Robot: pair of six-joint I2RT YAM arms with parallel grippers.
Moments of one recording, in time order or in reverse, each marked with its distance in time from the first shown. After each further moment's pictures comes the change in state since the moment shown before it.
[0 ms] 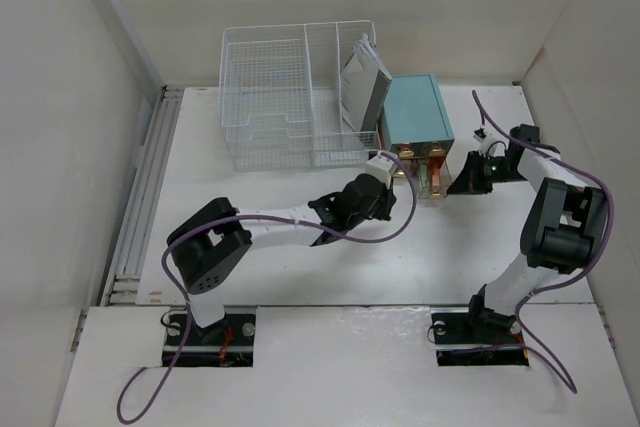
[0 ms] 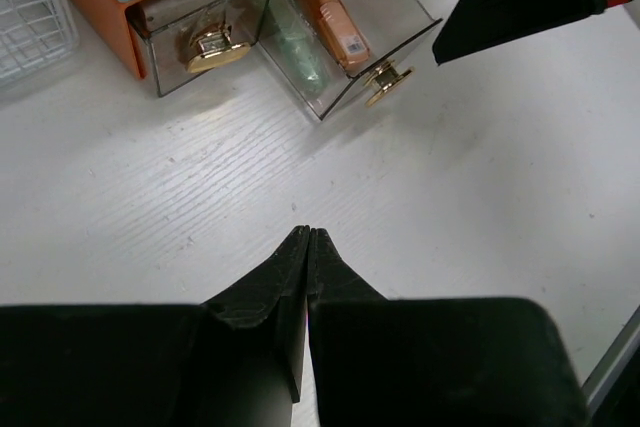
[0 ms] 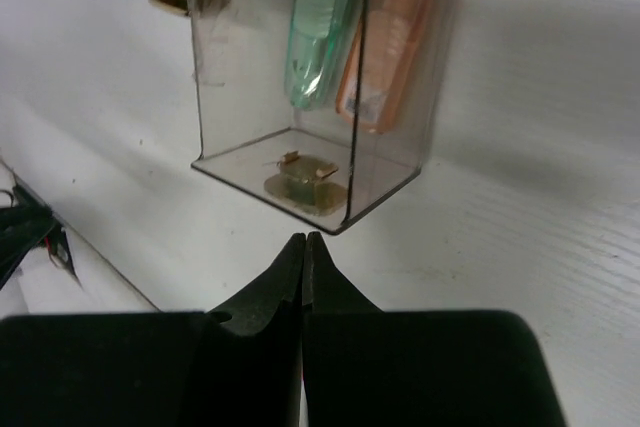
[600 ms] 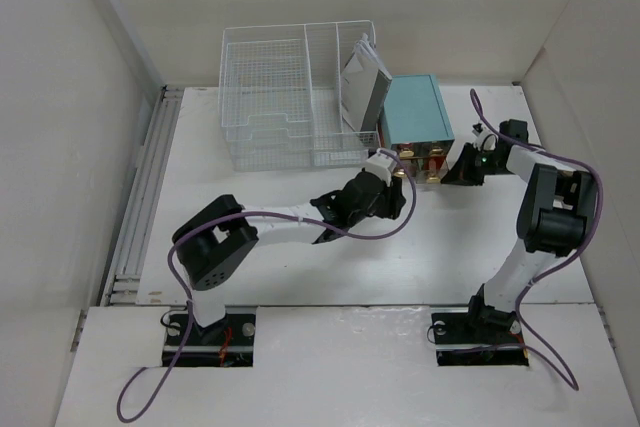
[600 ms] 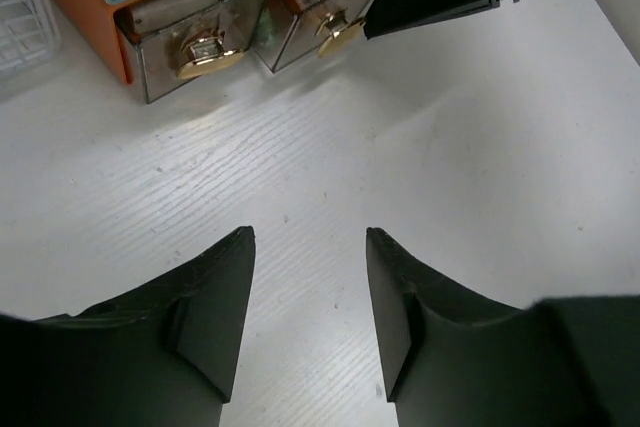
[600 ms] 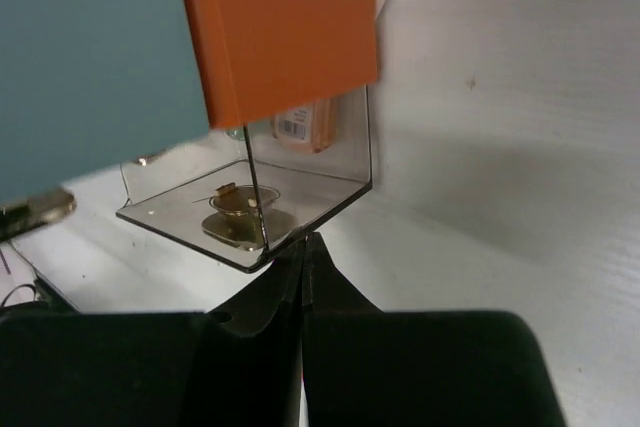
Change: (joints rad) left arm 0.013 0.002 -0.002 0.032 0.021 -0.031; right arm 0.046 0.110 0.011 0.270 0.093 0.285
